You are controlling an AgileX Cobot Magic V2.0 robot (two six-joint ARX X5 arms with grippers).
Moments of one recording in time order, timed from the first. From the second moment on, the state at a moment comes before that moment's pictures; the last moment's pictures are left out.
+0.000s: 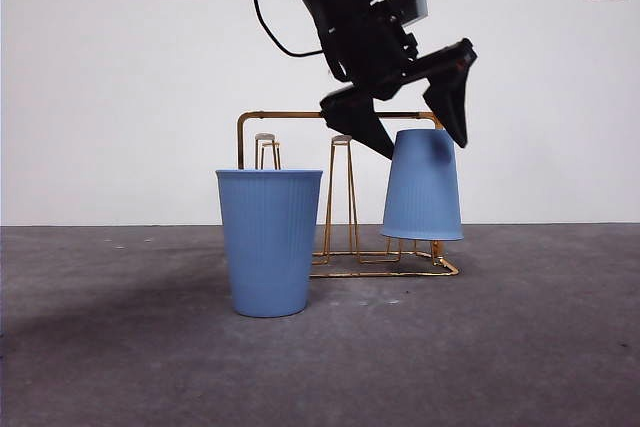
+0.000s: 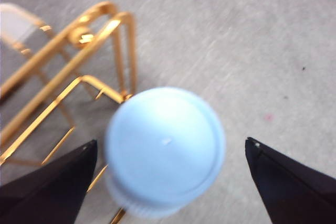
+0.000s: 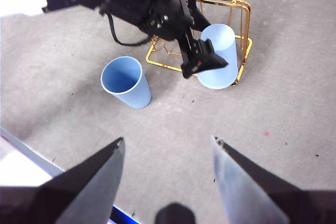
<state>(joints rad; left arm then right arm) -0.69 2.23 2.13 -0.73 0.14 0.01 0.17 1.06 1.64 -1.35 -0.41 -0.15</state>
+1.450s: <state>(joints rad) -0.52 1.75 2.72 -1.32 0.05 0.02 0.45 1.54 1.64 -1.05 -0.47 -0.09</state>
